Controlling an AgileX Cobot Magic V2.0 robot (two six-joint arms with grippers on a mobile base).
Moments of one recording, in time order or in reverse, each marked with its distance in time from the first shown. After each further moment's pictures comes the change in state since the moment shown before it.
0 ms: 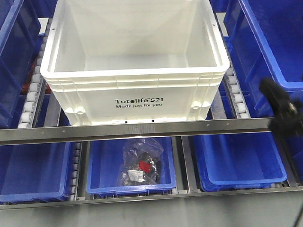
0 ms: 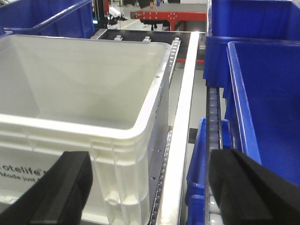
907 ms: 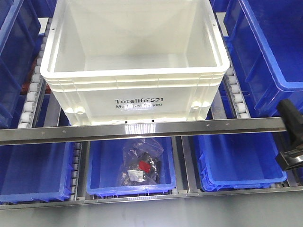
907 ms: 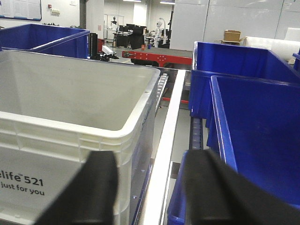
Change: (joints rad) left arm 0.000 -0.124 0.152 -0.003 -0.058 -0.013; right arm 0.000 -0.129 0.190 0.003 -0.219 -0.094
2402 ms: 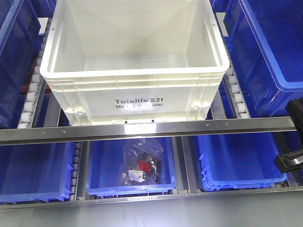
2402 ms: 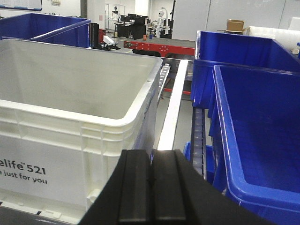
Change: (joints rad) left arm 0.000 0.000 0.000 -0.227 -0.027 0.303; right arm 0.000 0.000 0.000 0.004 0.038 0.000
